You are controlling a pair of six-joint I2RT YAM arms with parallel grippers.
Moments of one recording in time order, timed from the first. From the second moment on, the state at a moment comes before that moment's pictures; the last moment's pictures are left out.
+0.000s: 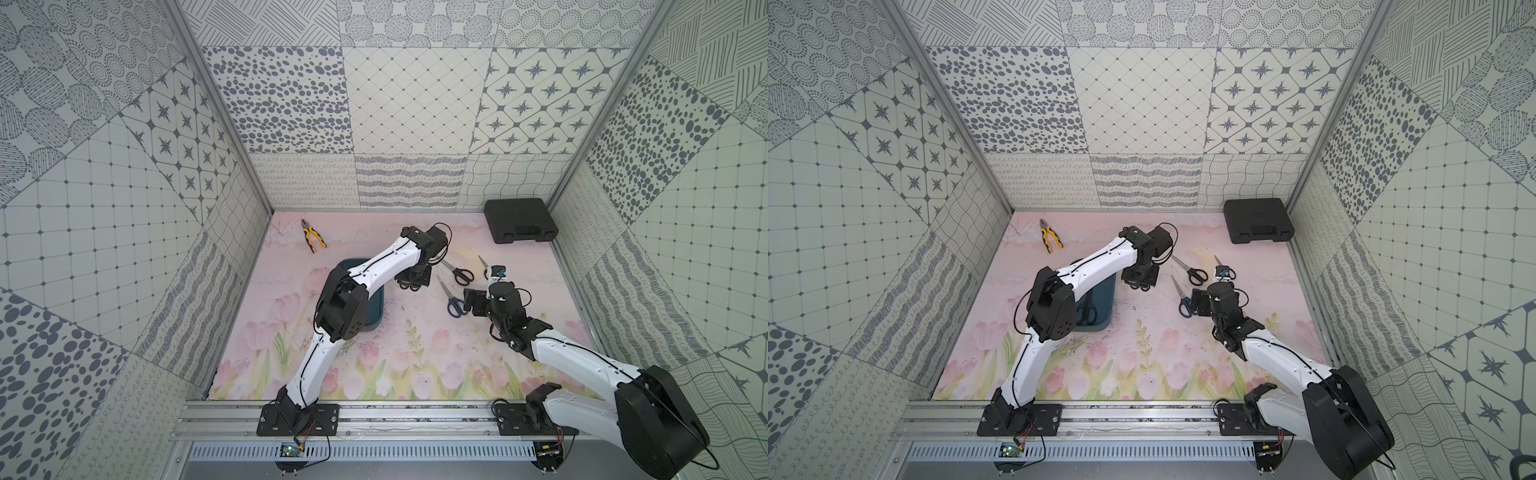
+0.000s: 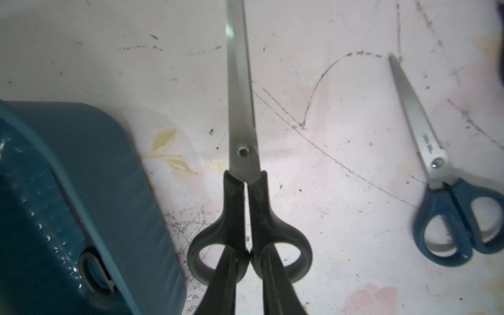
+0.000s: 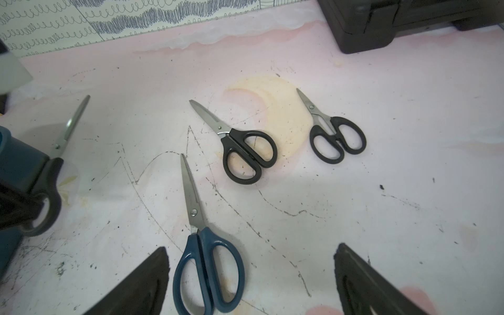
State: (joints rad) left arm -0.71 2.28 2.14 -1.32 -0.16 -0.53; right arm 0.46 1.14 0.45 0.09 0.28 0.38
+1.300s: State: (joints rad) left arm -0.38 1.89 1.35 -1.07 -0.11 -0.41; right arm 0.60 1.27 0.54 0.11 0.07 0.22
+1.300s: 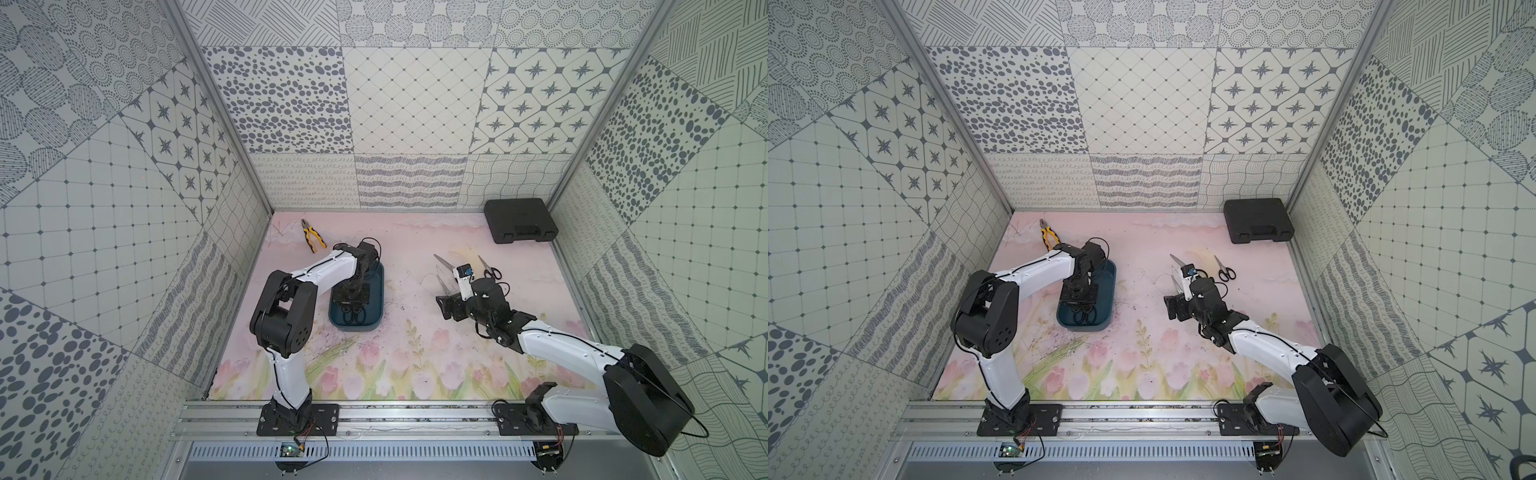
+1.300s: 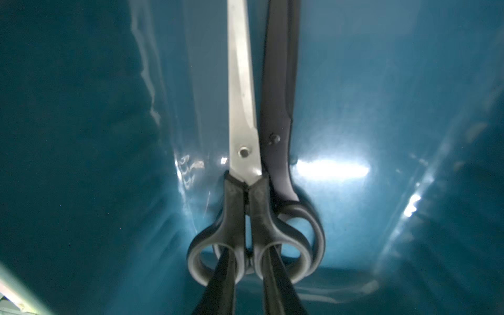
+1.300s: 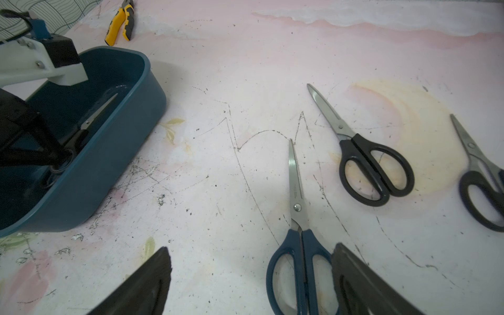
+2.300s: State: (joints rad) left arm -0.15 1.78 1.28 -1.04 -0.04 -0.37; right arm 0.48 1.57 0.94 -0.50 -0.01 0.22
